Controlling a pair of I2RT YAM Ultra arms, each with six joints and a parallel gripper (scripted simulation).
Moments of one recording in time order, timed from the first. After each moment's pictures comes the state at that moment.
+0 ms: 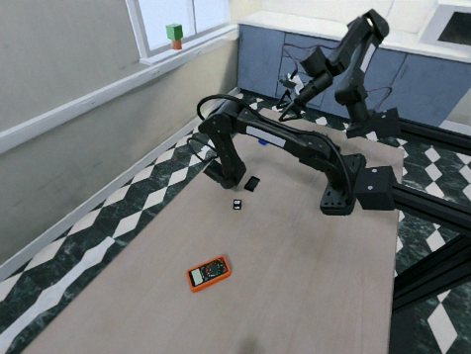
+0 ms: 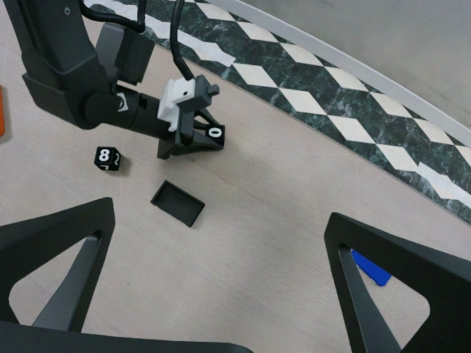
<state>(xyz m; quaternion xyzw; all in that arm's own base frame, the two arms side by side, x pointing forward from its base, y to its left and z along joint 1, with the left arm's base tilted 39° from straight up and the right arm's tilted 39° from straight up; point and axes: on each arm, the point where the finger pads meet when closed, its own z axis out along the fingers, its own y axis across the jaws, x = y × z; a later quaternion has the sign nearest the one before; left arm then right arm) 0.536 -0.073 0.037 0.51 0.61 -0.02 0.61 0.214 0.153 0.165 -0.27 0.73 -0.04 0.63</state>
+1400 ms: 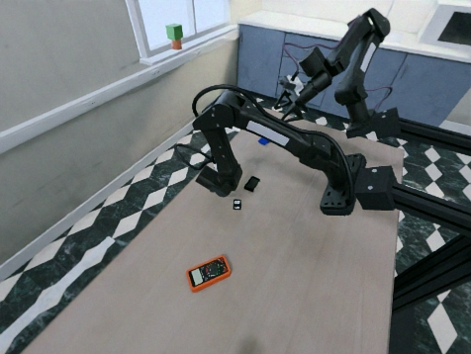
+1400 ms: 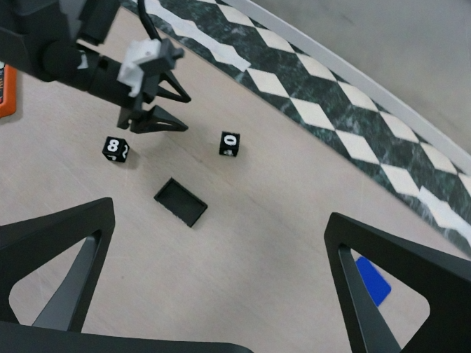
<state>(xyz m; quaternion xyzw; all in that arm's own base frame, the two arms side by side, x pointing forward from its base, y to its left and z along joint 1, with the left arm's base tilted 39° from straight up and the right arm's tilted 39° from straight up) 0.499 0.004 0.059 0.46 0.64 0.00 0.61 0.213 0.162 0.163 -0.32 0.72 -0.05 0.62</state>
